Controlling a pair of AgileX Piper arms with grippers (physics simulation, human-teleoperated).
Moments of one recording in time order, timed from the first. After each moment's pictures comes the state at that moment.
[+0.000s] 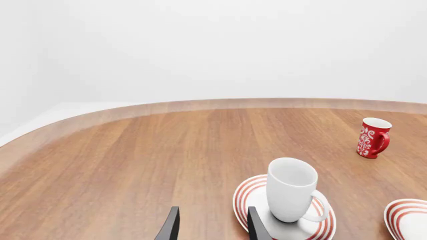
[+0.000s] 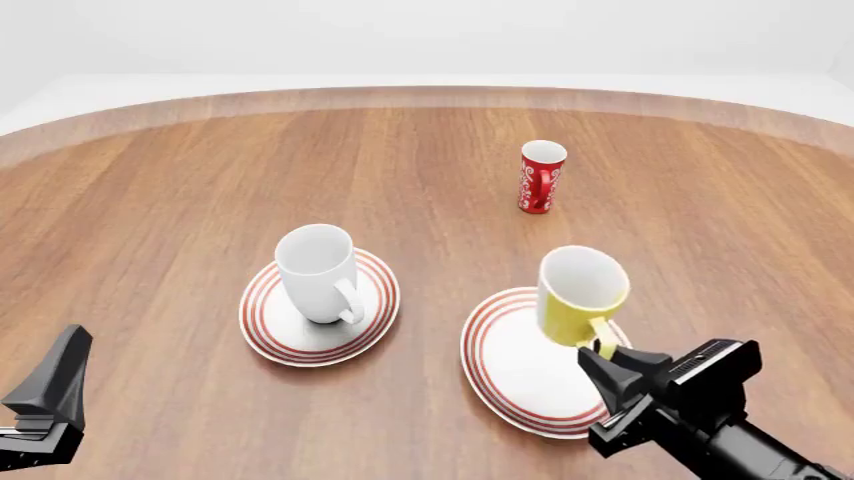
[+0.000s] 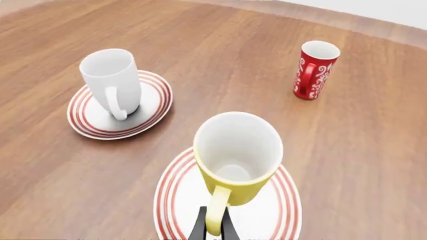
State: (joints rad) left arm 0.00 0.01 0.00 0.00 0.00; right arm 0.50 1.25 0.00 -0.87 0.01
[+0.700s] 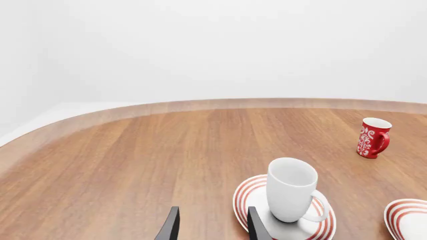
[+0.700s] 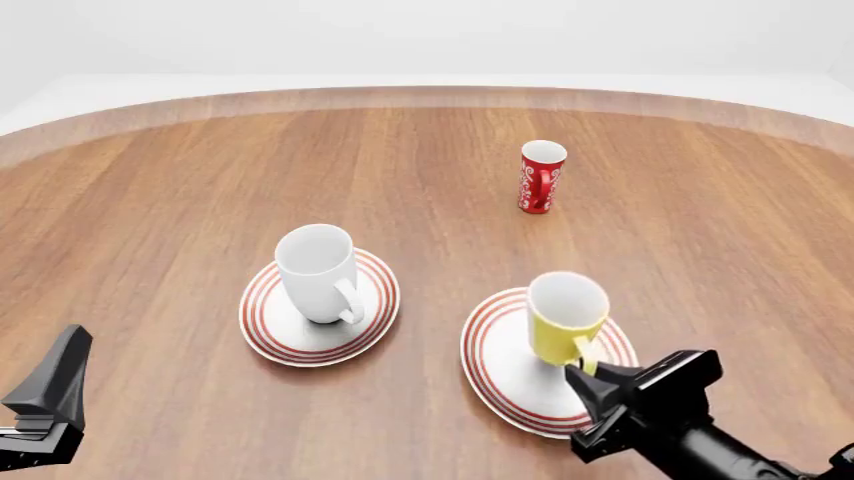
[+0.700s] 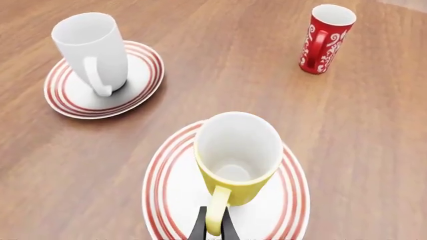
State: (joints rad) left arm 0.00 0.01 0.00 0.00 0.00; right arm 0.49 1.59 0.00 -1.12 0.00
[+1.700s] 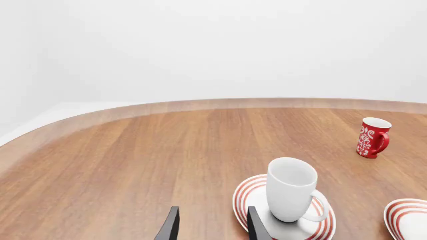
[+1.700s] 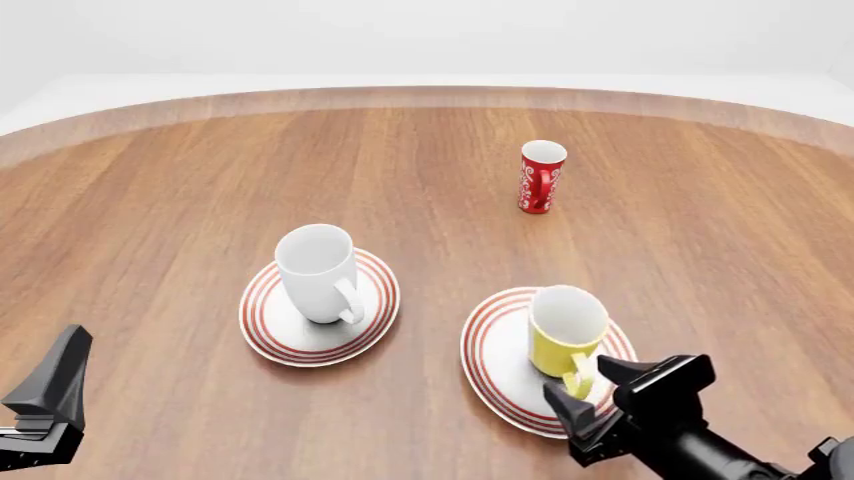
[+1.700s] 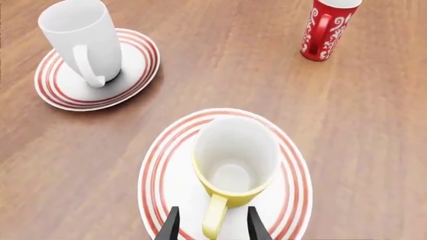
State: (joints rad) left arm 0.00 0.01 0.00 0.00 0.00; right arm 0.49 1.67 0.00 -1.16 0.01
